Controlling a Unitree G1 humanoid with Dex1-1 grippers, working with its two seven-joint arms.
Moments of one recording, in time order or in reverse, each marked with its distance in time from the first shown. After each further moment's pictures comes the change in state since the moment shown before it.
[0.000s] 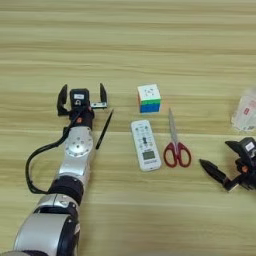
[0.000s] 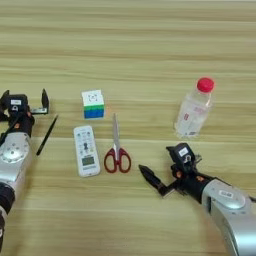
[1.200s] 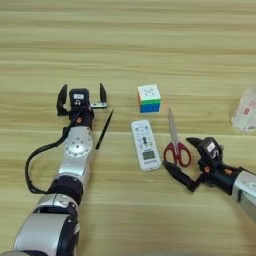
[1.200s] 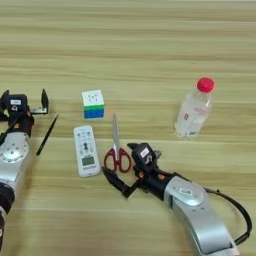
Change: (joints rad) left arm 0.000 0.002 0.000 0.000 -0.001 0.000 -0.002; right arm -0.062 0.099 0.204 0.052 -0.071 -0.119 -0.018
